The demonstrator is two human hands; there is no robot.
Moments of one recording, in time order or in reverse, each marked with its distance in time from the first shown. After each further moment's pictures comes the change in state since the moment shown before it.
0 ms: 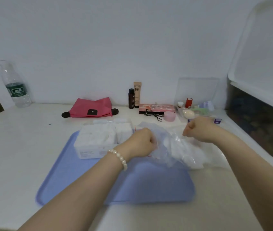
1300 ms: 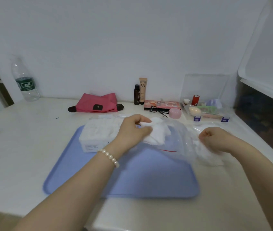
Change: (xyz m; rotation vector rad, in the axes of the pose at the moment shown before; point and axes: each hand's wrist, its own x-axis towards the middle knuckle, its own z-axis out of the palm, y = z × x) left_hand -0.016 -0.007 -0.011 -0.534 0.439 -0.051; right_hand 0.004 0.047 0.021 0.131 -0.015 0.172
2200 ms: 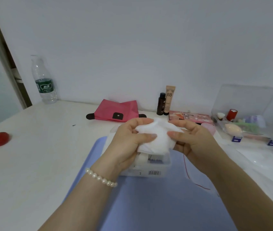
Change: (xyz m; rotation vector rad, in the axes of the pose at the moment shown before) left_hand 0.026 -0.012 -0.079 -0.625 0.007 -0.160; right_hand -0.019 -0.160 0.063 1.245 -0.279 -0.349
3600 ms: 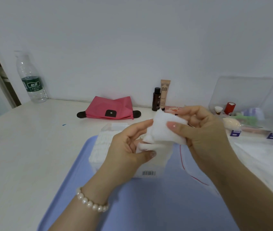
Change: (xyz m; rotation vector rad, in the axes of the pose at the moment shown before) left_hand -0.010 -0.033 -0.006 0.274 -0.187 0.330; right_hand -0.010 -0.006 0.001 -0.024 0.127 -0.262
